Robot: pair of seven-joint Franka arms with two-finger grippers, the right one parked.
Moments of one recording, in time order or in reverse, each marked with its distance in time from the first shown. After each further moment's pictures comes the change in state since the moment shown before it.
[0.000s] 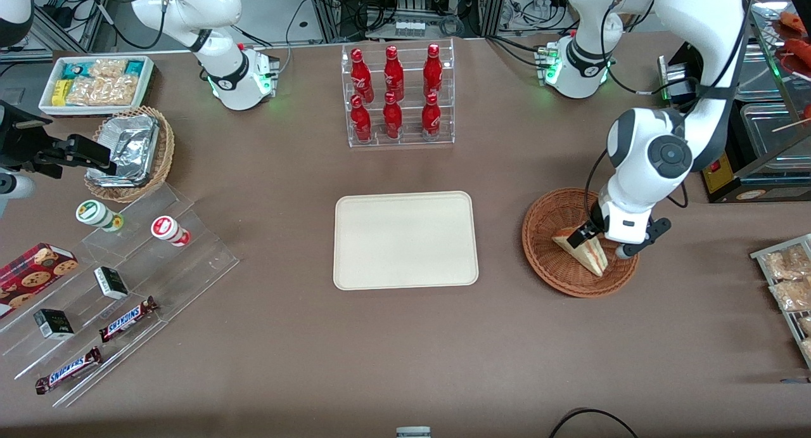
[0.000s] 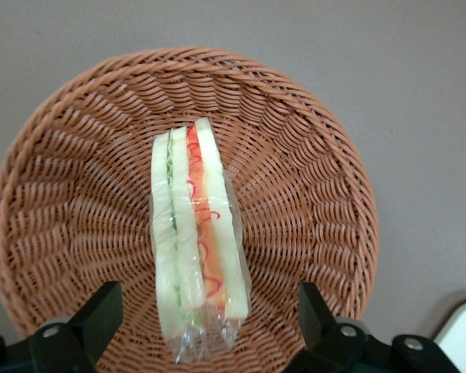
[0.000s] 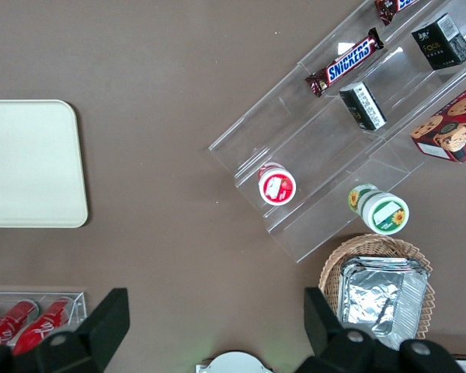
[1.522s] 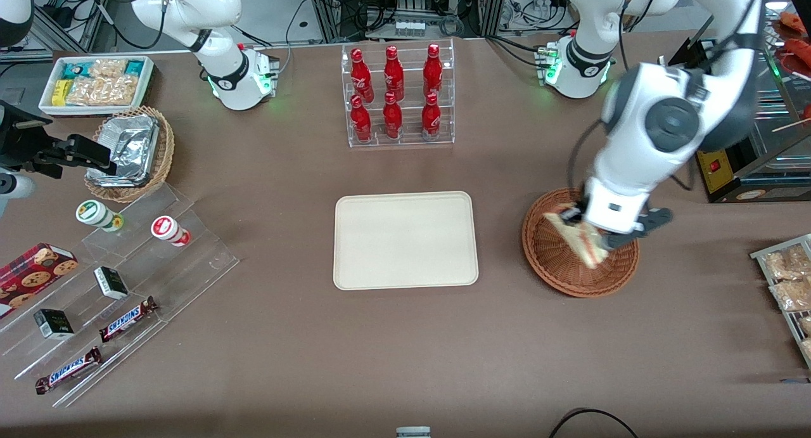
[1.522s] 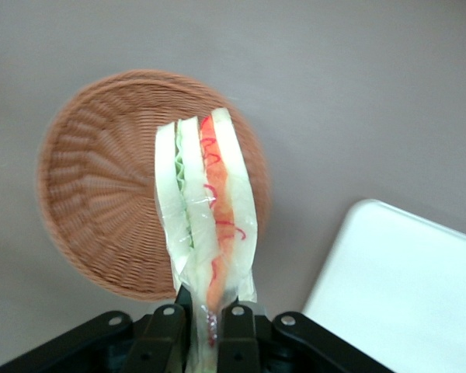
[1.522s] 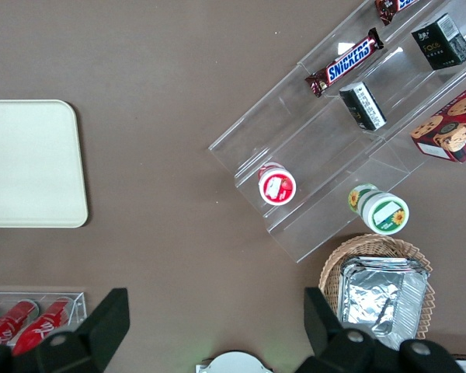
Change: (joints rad) arm -0.164 -0.052 -0.032 0.408 0.030 -0.521 0.024
